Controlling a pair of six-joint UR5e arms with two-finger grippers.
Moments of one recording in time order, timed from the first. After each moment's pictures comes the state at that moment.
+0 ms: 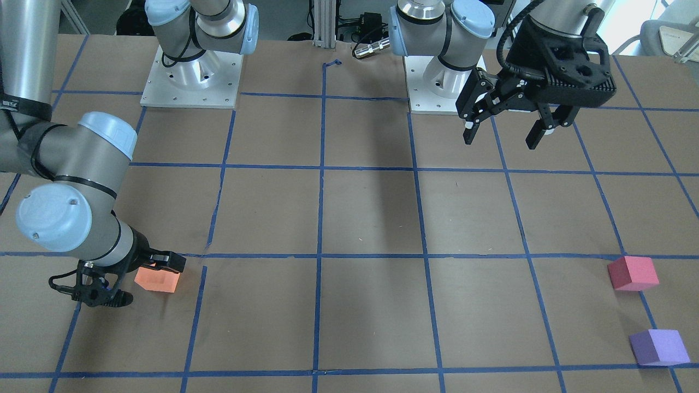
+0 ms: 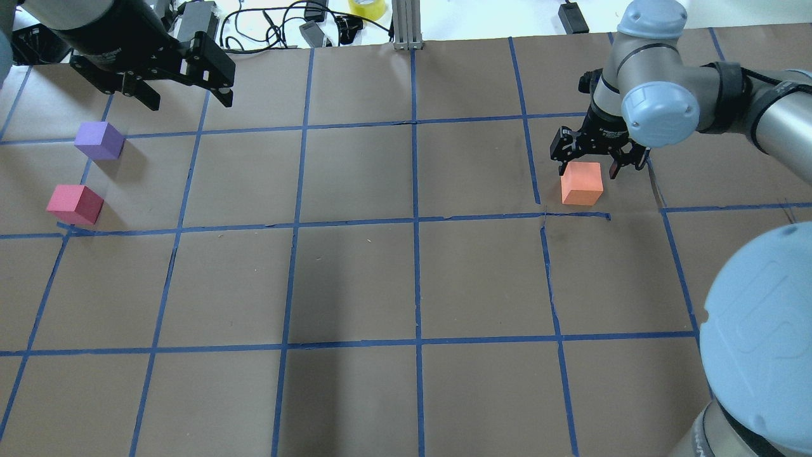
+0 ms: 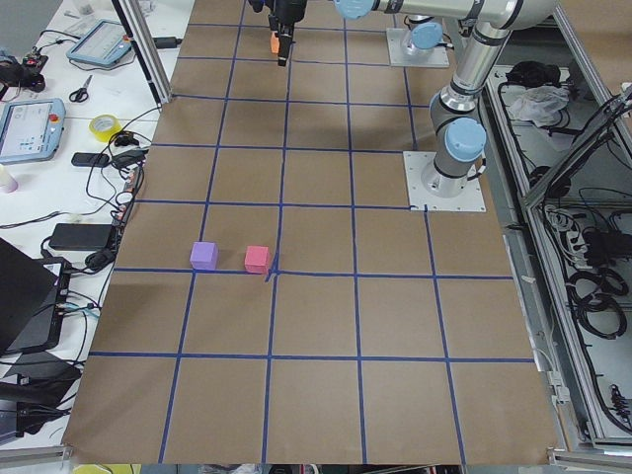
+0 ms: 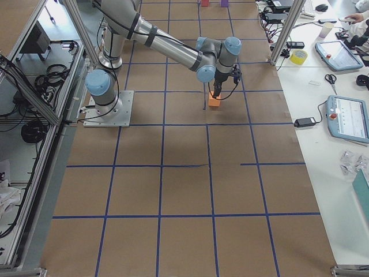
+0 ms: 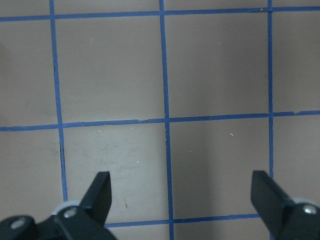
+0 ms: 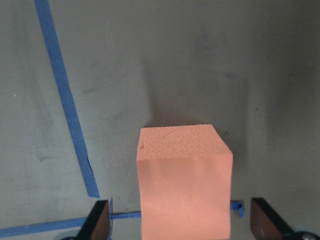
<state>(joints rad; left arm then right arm) -1.53 -1.55 -1.50 -1.48 1.52 0.07 1.44 -1.10 1.65 -1.99 -1.59 0.02</state>
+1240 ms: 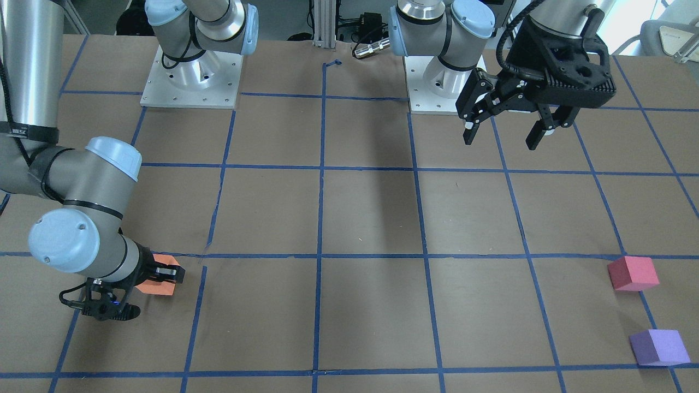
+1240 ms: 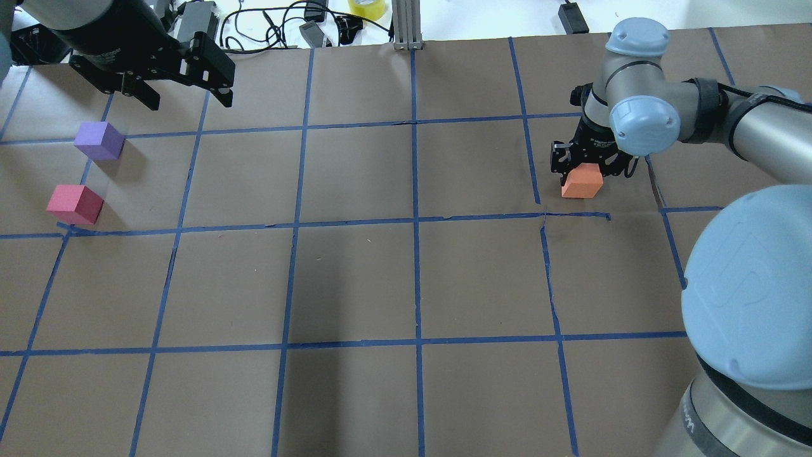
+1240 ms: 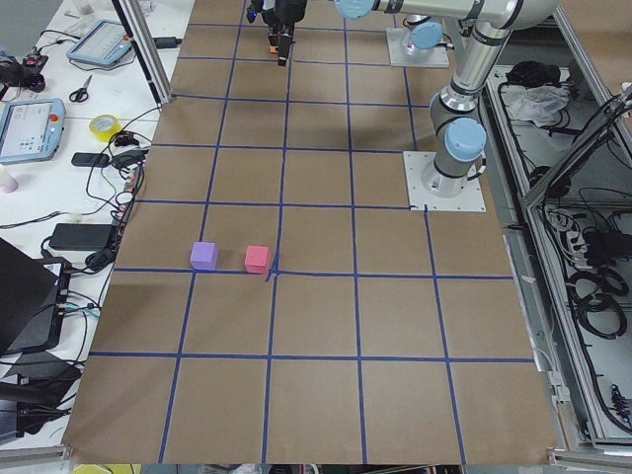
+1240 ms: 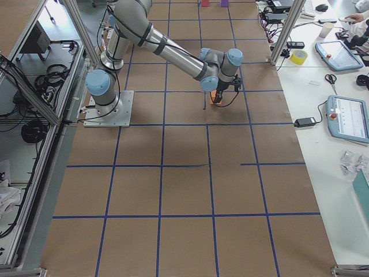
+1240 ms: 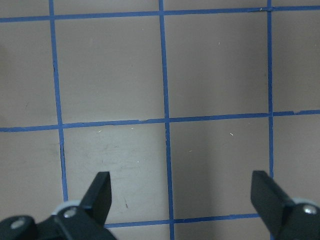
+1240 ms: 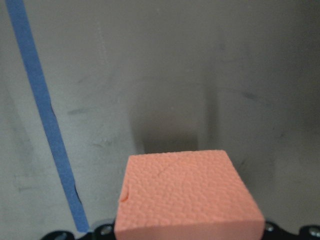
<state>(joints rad) -1.53 -1.55 -1.50 -1.48 1.52 0.07 1.44 -1.05 1.62 -2.01 -1.58 0.00</state>
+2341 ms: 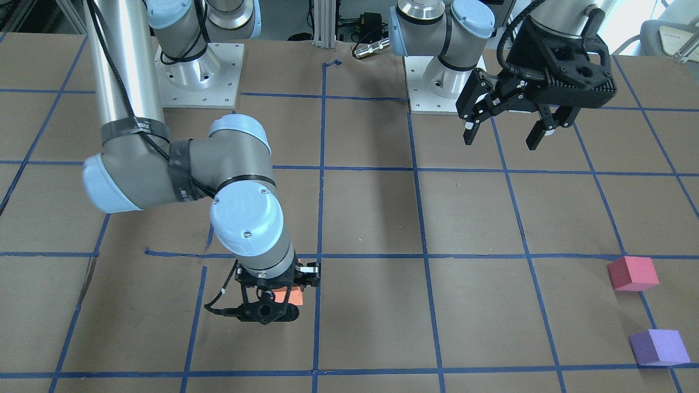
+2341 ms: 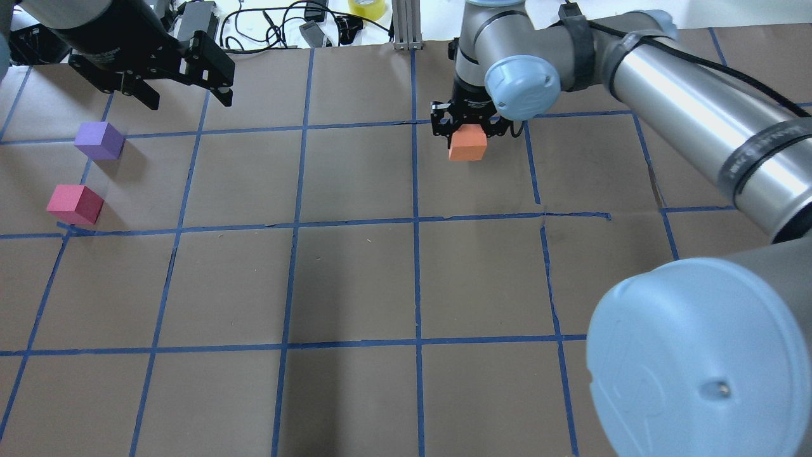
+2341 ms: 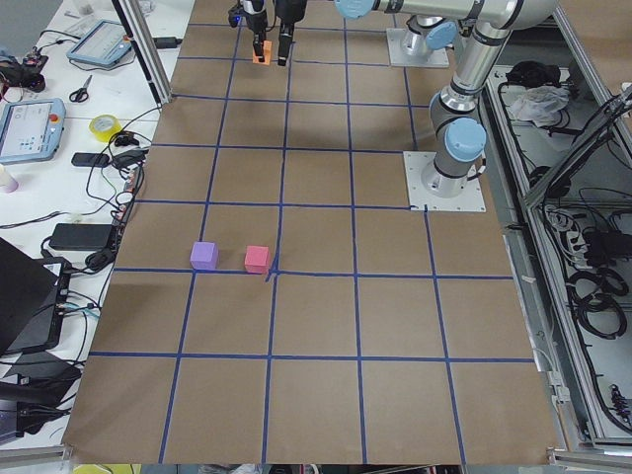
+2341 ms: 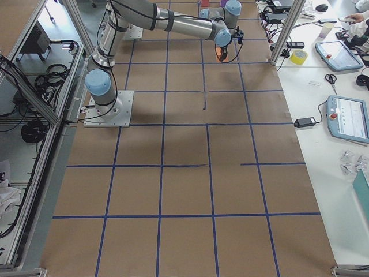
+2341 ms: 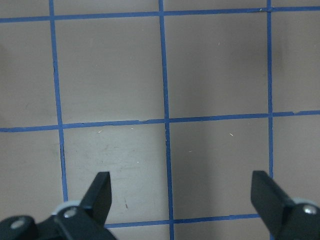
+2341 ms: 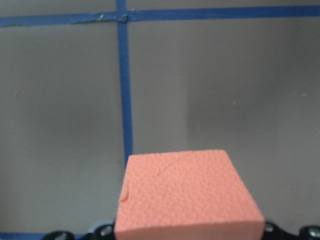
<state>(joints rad) -1.53 -1.55 -1.50 -1.48 1.52 0.07 1.84 -0.93 1.29 -1.93 -1.51 0.27</state>
